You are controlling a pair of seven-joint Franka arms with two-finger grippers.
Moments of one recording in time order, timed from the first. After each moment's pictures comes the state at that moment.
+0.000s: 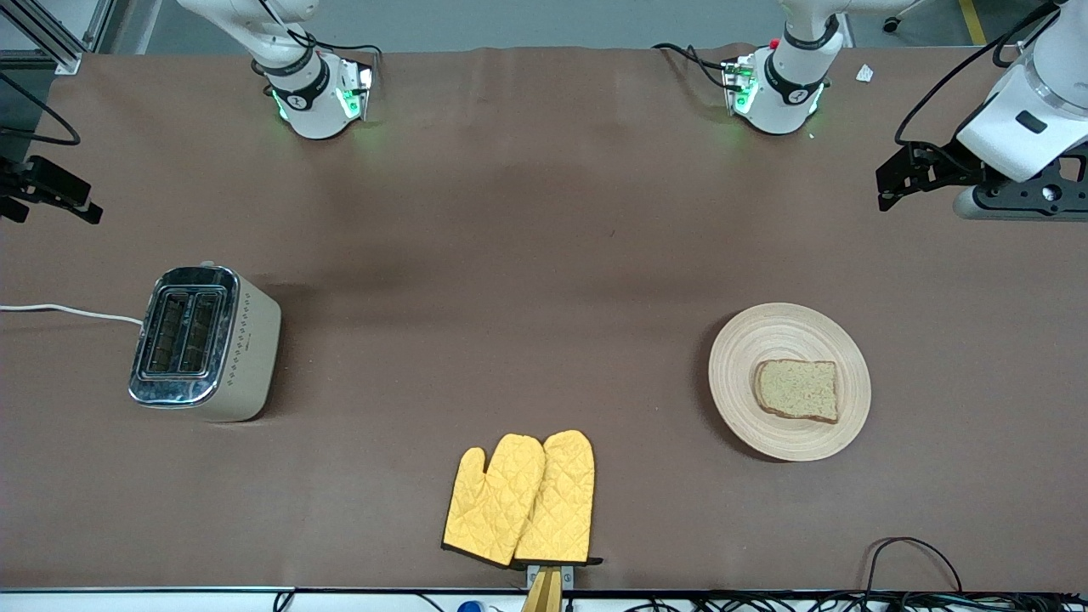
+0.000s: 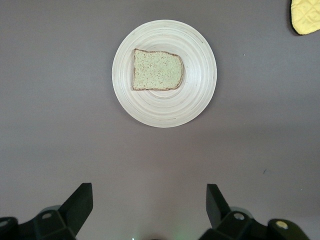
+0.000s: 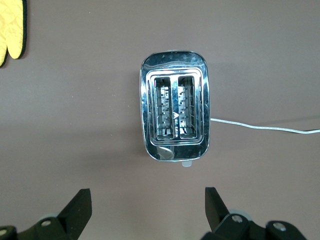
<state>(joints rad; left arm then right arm) -0.08 -0.02 -0.11 -1.55 0.03 1.51 -0.10 -0.12 -0.06 0.01 -1.61 0.03 1.56 -0.06</state>
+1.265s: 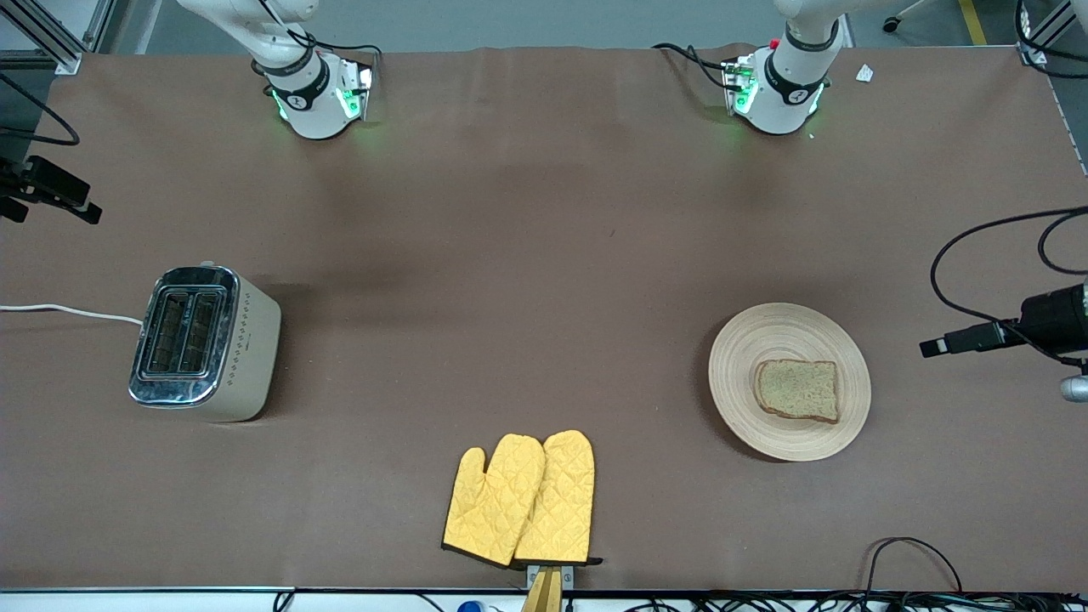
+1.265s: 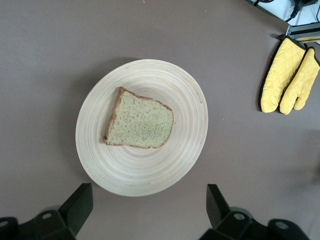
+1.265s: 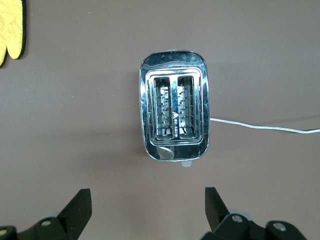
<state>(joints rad) 0.27 0.44 -0.05 -1.49 -0.49 1.77 0.20 -0.13 -0.06 0.01 -1.61 0.03 1.56 -0.06</state>
